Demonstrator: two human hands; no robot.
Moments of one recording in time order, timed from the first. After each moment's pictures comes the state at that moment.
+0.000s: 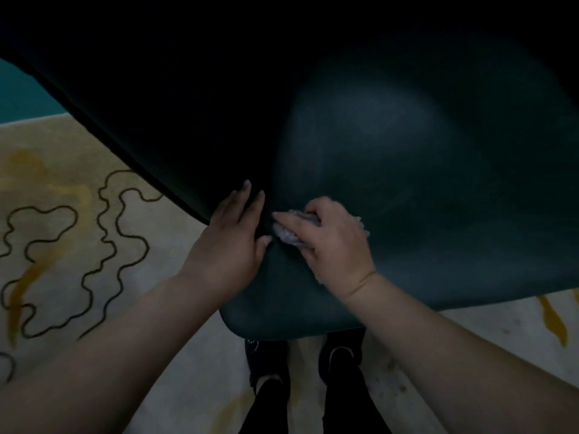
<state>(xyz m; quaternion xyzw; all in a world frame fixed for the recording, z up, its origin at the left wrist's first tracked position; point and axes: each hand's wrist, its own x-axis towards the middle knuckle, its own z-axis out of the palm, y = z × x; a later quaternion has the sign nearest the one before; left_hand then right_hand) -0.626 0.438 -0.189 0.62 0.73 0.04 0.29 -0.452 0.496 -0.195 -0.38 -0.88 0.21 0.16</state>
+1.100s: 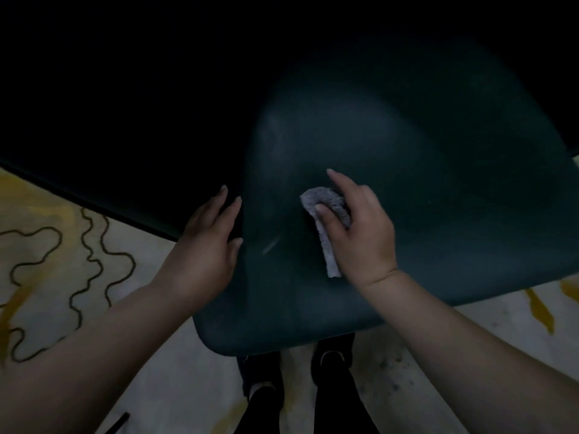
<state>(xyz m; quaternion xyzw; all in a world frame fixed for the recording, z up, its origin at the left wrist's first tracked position) -0.620 0.458 -0.176 0.61 0.73 0.07 0.29 -0.405 0.534 -0.186 -0.56 -0.74 0.27 0.27</state>
